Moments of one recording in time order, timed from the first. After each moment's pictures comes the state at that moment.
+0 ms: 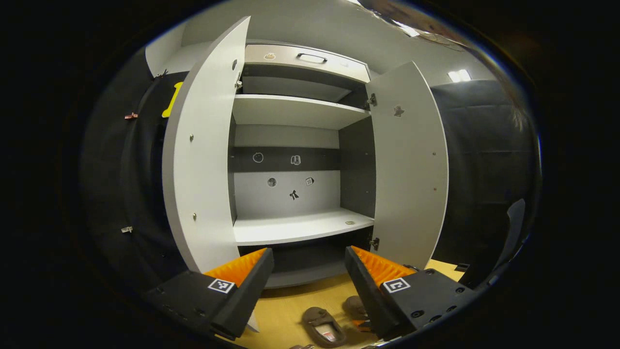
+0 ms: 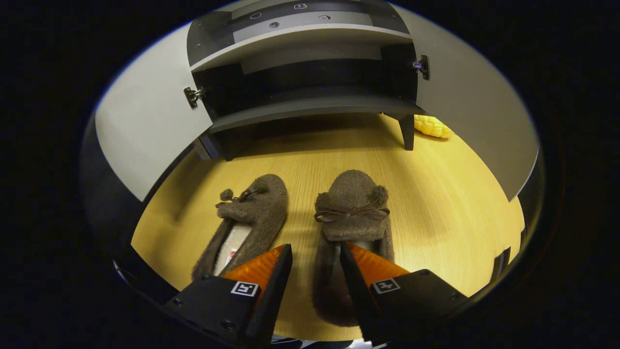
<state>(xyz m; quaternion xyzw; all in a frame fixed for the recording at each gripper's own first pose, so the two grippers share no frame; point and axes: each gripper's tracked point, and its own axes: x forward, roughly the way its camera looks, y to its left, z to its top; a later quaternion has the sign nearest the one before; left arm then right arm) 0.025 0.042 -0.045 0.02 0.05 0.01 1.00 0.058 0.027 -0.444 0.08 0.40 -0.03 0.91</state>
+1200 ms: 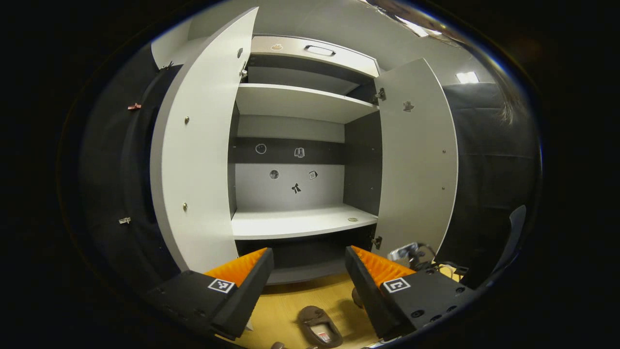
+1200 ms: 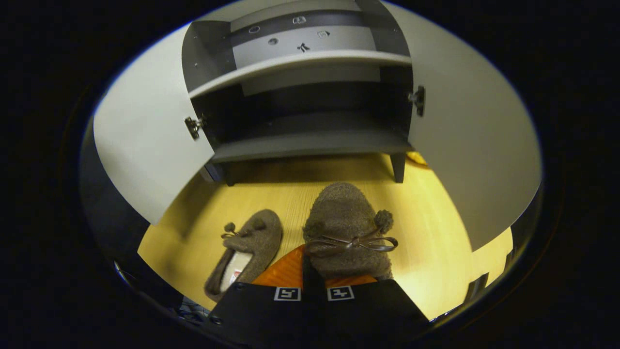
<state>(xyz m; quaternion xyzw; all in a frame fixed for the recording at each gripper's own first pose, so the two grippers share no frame) 0.034 0.043 -0.054 -0.01 0.07 0.03 1.00 0.082 -0.003 -0.329 0.08 0.34 -0.02 0.94</state>
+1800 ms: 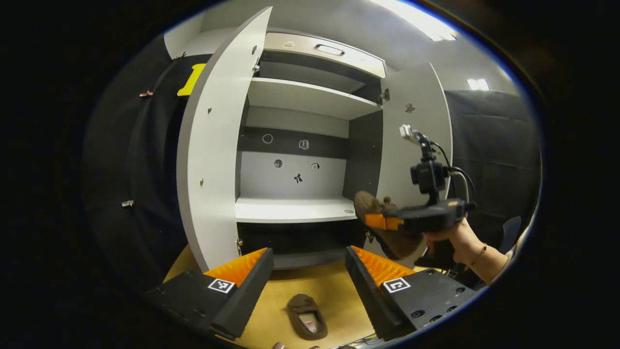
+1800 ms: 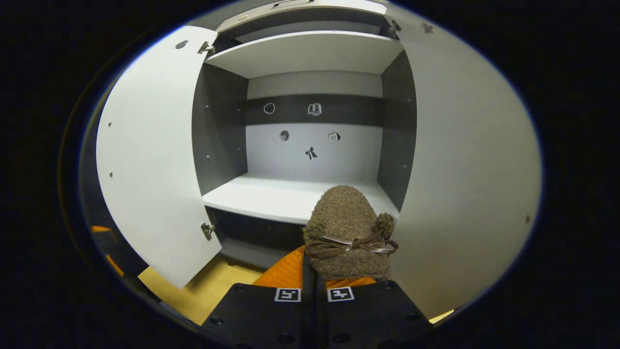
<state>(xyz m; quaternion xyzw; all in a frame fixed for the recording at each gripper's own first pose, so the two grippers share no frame) -0.003 0.029 -0.071 -0.05 0.10 0.04 0.99 0.203 -0.040 -0.089 -0.01 0.15 -0.02 0.99</state>
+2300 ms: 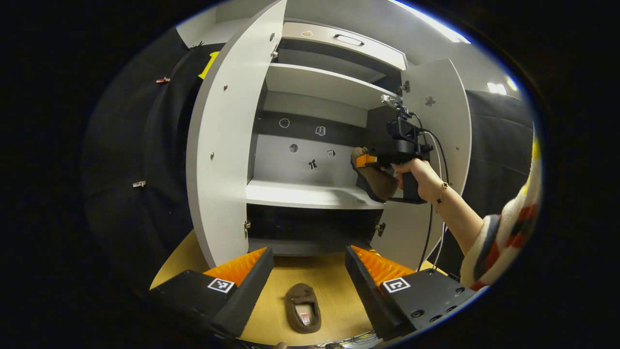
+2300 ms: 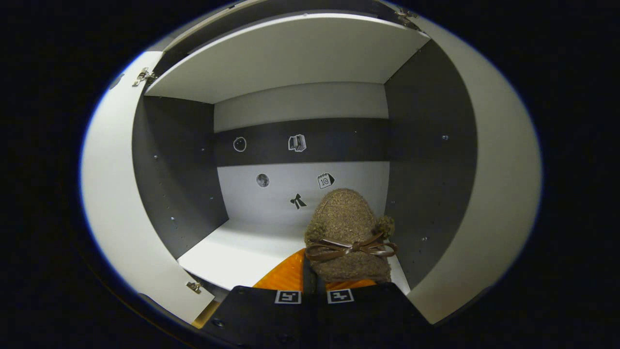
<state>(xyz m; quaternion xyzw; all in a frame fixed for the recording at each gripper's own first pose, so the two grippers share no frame) -0.002 0.035 -0.090 -0.08 0.13 0.10 0.98 0.365 -0.071 -0.042 0.03 0.13 -0.03 0.99</state>
